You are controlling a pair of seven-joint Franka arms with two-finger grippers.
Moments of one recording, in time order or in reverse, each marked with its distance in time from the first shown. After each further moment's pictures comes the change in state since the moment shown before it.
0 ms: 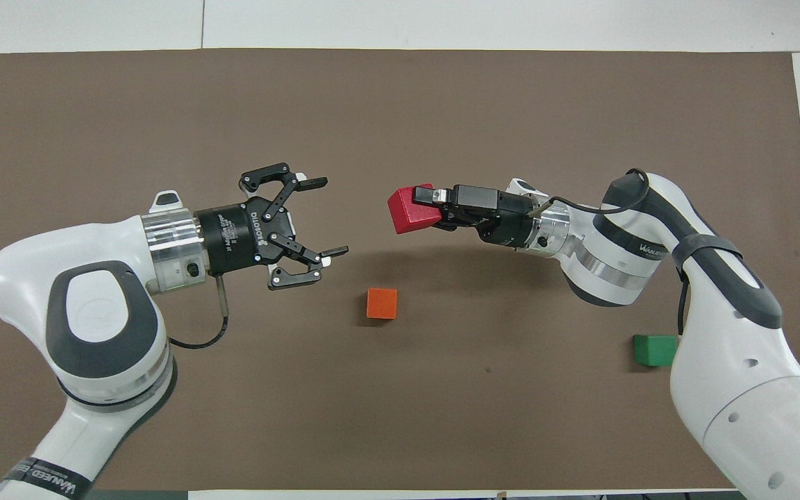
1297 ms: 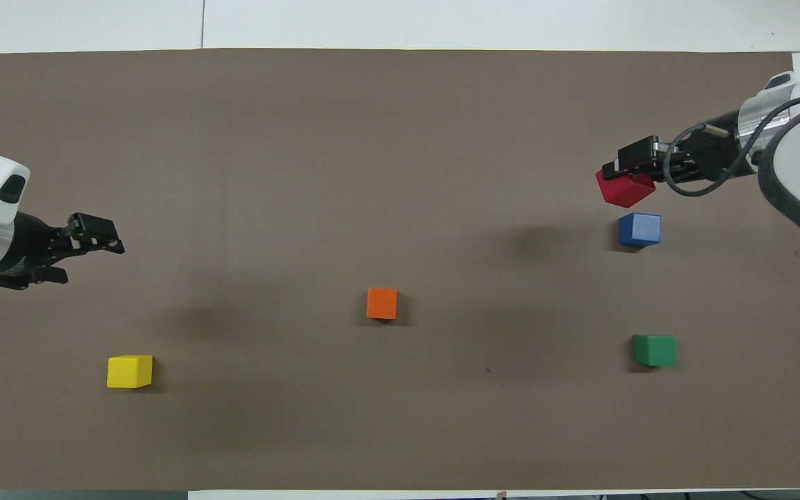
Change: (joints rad) left arm 0.356 0.010 0.009 0.180 1.287 -0.401 0.936; right arm -0.249 -0.230 -0.017 0.314 -1.646 0.319 0.752
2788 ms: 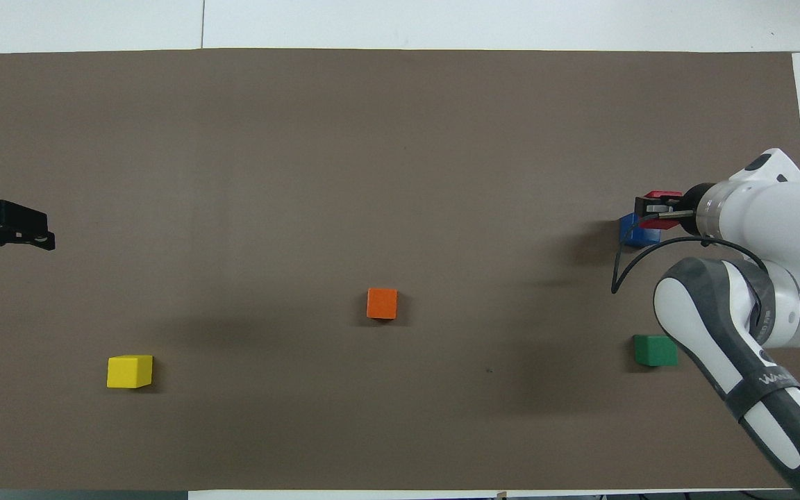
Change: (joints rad) left arm -0.057 0.045 0.063 0.296 0.091 -0.281 0.165; right arm 0.007 -0.149 0.003 -0.549 -0.433 0.733 0.114
